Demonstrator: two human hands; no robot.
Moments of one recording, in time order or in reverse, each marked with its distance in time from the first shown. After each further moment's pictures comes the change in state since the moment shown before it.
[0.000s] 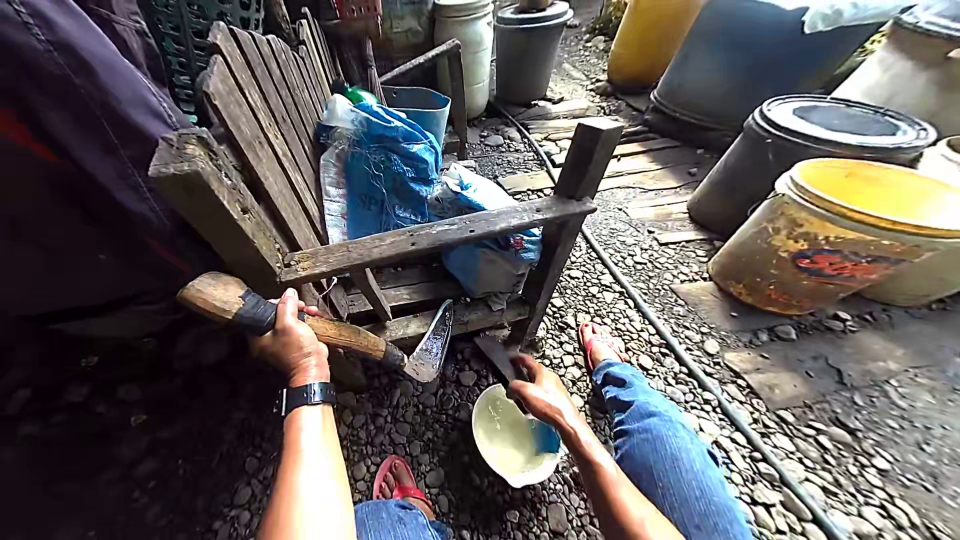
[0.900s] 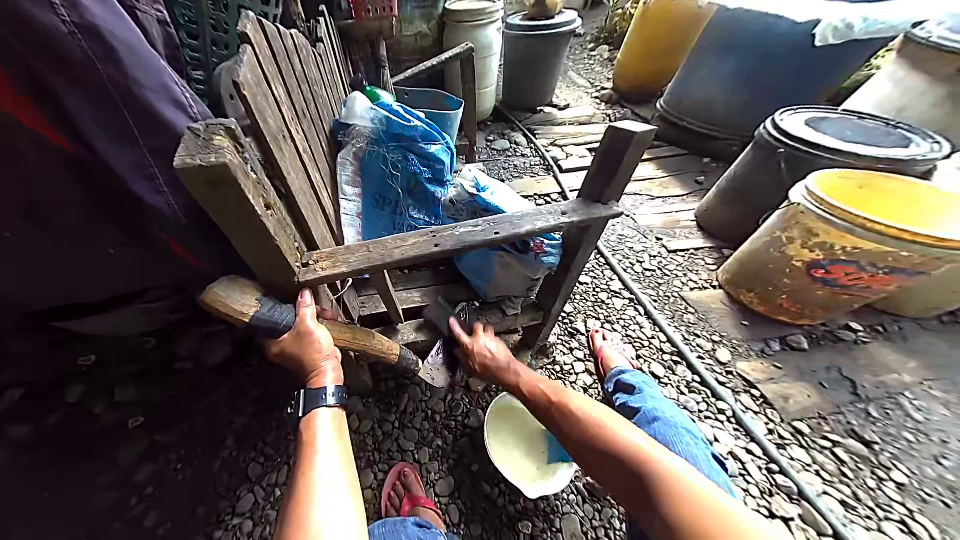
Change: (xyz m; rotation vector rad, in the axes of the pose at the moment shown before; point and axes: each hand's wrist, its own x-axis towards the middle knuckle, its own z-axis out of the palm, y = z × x) left_hand 0.012 -0.016 -0.006 0.099 0.041 -0.029; right_hand 0.080 -0.071 0.066 -0.753 -0.121 -0.352
